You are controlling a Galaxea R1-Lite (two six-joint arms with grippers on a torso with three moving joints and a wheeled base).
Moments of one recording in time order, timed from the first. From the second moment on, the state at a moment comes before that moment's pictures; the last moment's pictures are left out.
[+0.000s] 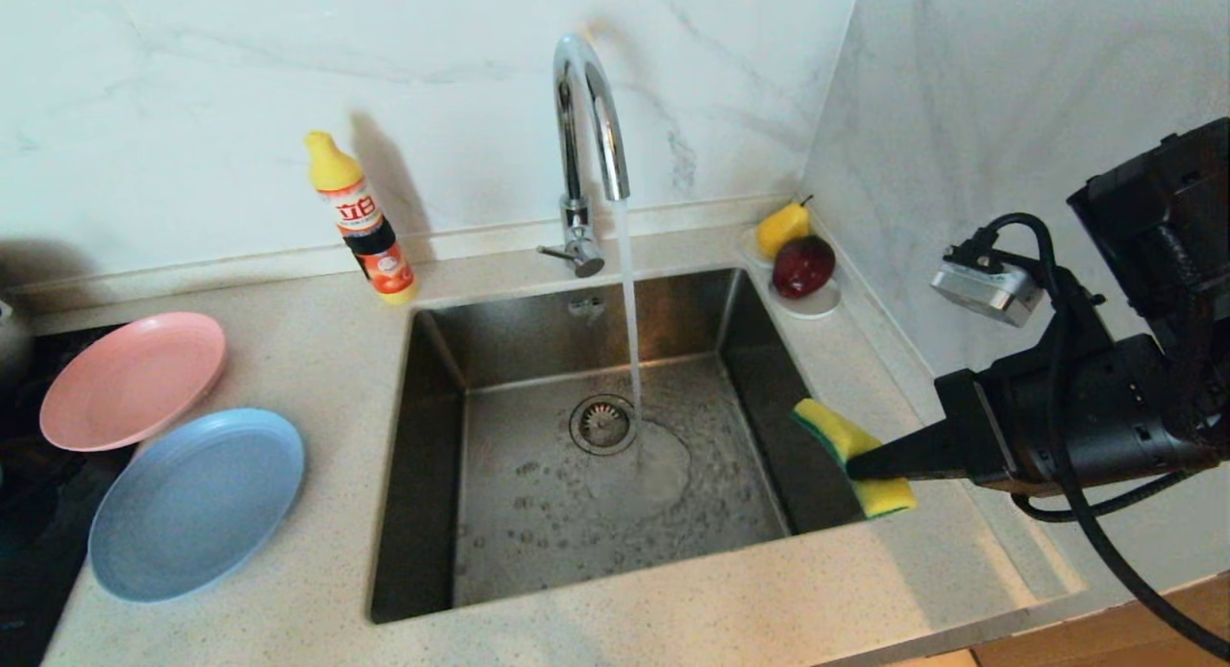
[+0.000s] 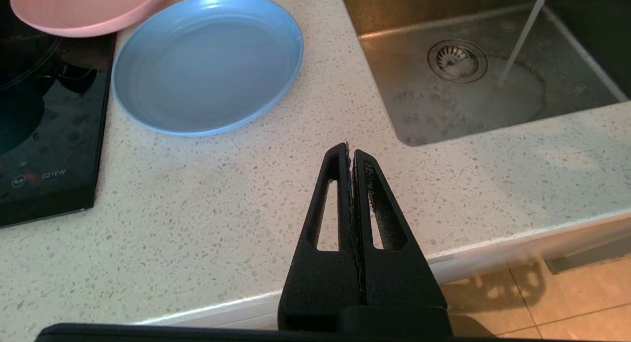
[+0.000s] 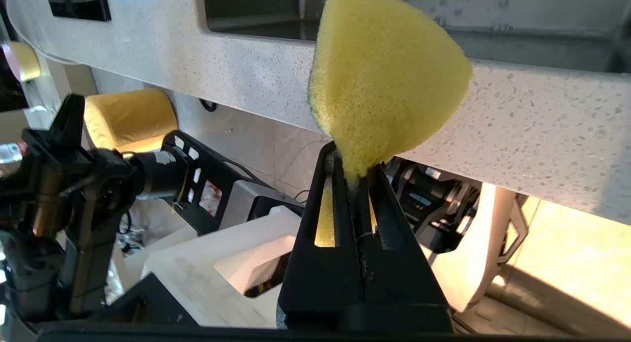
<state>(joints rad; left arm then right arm) 0.02 0.00 -0.01 0.05 -0.05 0.10 0.55 1.48 -1.30 0.55 0.35 0.45</state>
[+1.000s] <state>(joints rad) 0.02 0.00 -0.01 0.05 -0.05 0.10 0.77 1.42 -1.17 0.55 -0.31 0.37</state>
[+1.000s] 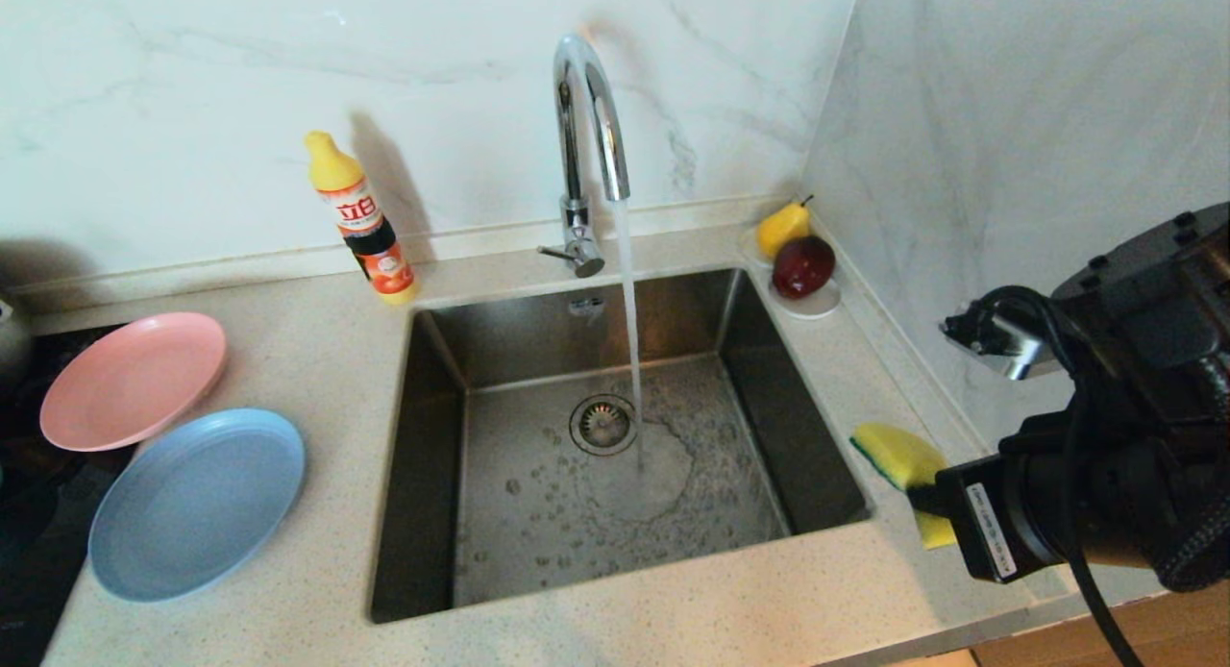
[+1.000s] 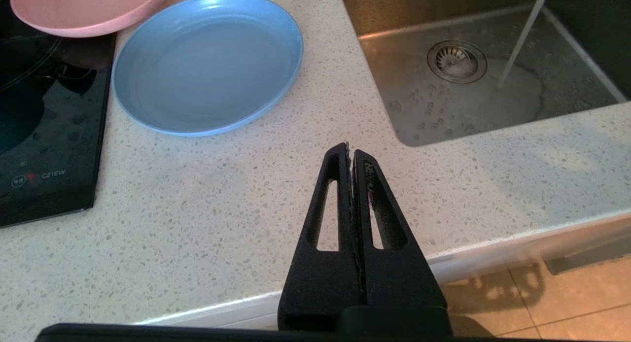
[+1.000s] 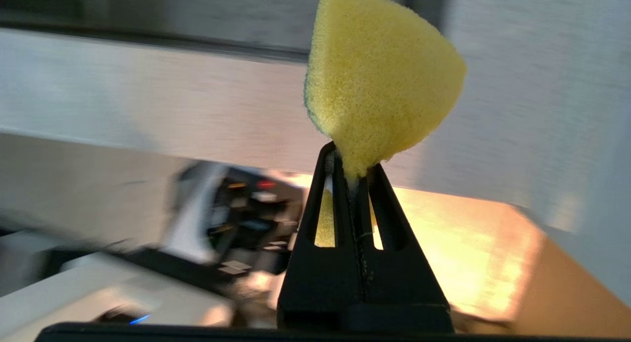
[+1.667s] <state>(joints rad) 0.02 0.00 -0.01 0.05 -0.05 0.10 0.77 1.49 -0.92 0.39 -0.48 0.41</state>
